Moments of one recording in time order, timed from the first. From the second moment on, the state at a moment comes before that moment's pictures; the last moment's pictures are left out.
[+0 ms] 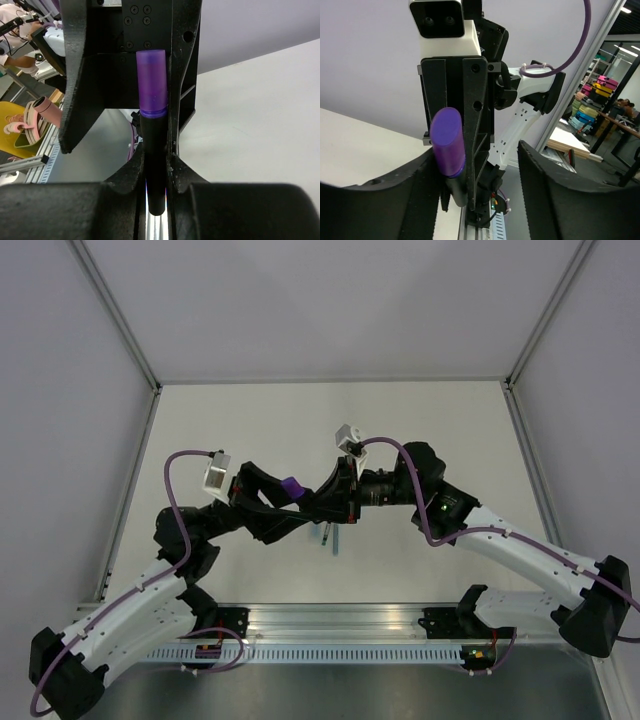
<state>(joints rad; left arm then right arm) -0.66 0.74 0.49 0.85 0.66 -0.77 0.87 1.16 1.00 0.18 -0.72 0.38</state>
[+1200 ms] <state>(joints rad) -0.69 0.69 0.82 0.19 0.51 -0.50 0.85 0.99 0.74 0.42 -0.66 0.48</state>
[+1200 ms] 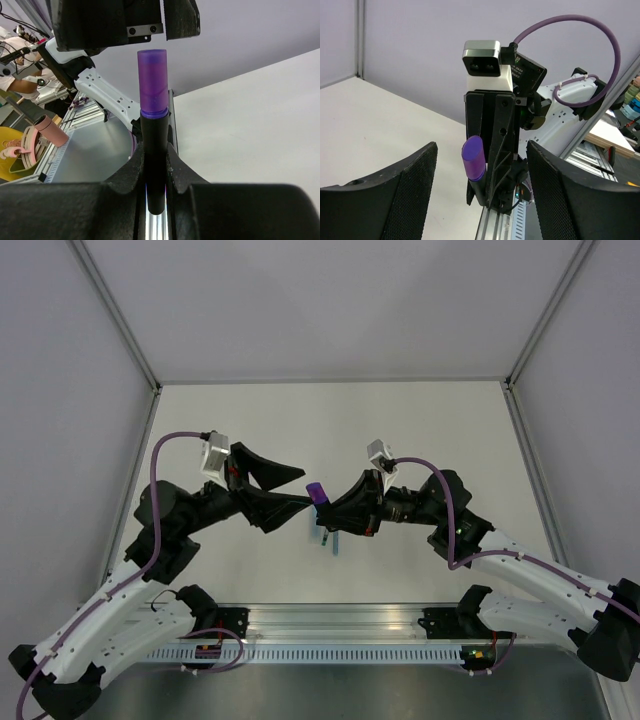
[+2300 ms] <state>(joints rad) -0.69 0.82 0.75 0.42 0.66 -0.57 0.86 1.00 0.72 0.46 -0.68 0.51</state>
